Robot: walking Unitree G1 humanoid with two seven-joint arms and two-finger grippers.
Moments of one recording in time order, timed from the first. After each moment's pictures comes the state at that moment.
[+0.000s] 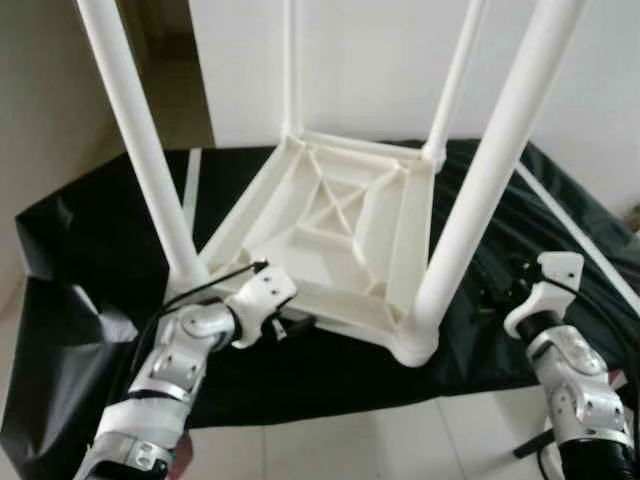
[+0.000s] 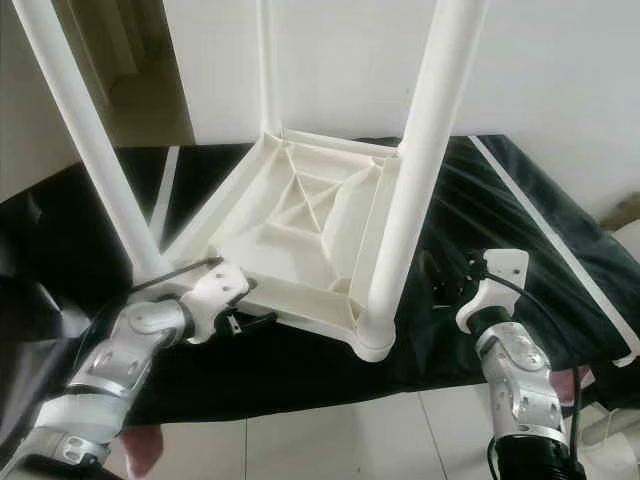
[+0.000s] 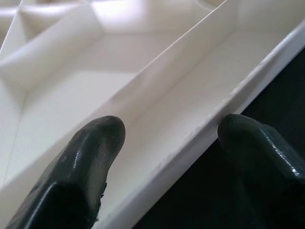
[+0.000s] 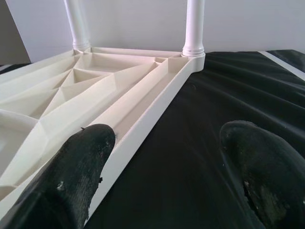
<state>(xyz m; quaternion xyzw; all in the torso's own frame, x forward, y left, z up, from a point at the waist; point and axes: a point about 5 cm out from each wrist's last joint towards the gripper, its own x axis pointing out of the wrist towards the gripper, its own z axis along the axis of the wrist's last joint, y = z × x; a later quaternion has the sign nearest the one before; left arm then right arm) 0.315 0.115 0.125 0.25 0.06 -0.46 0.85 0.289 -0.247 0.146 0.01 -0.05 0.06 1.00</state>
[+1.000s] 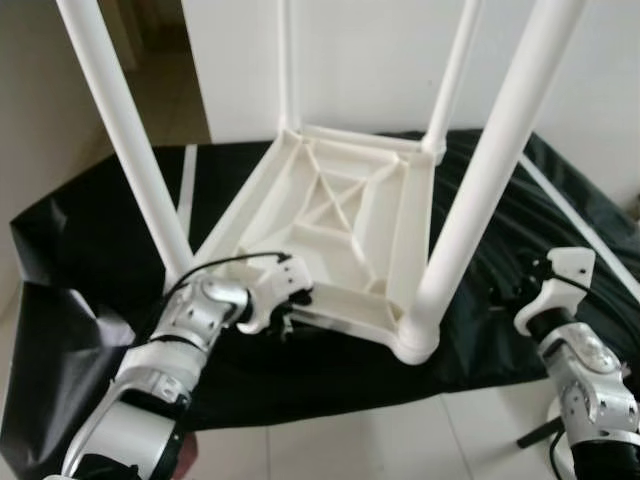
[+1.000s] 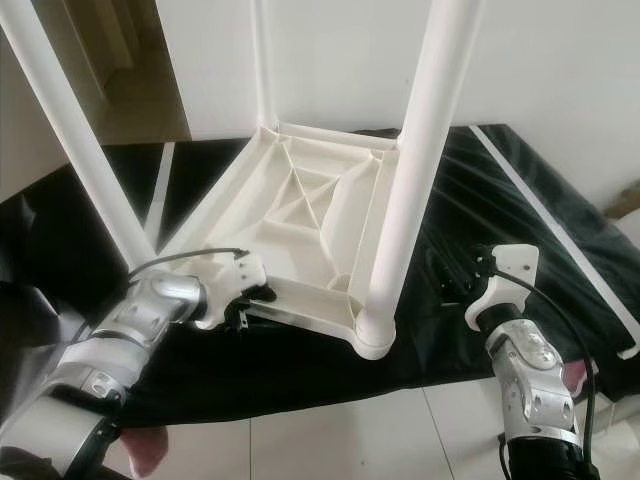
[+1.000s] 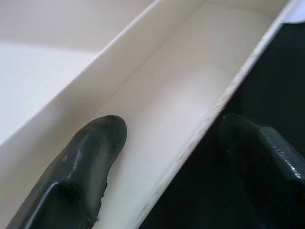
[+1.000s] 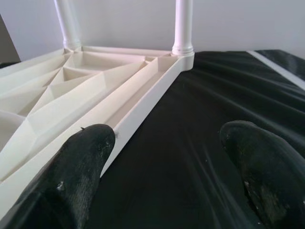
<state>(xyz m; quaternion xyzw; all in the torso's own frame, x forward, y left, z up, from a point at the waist) 0.342 0.118 0.119 0.21 0.21 -0.53 0.80 0.282 -0.249 0.150 0.00 -0.05 0.06 1.00</state>
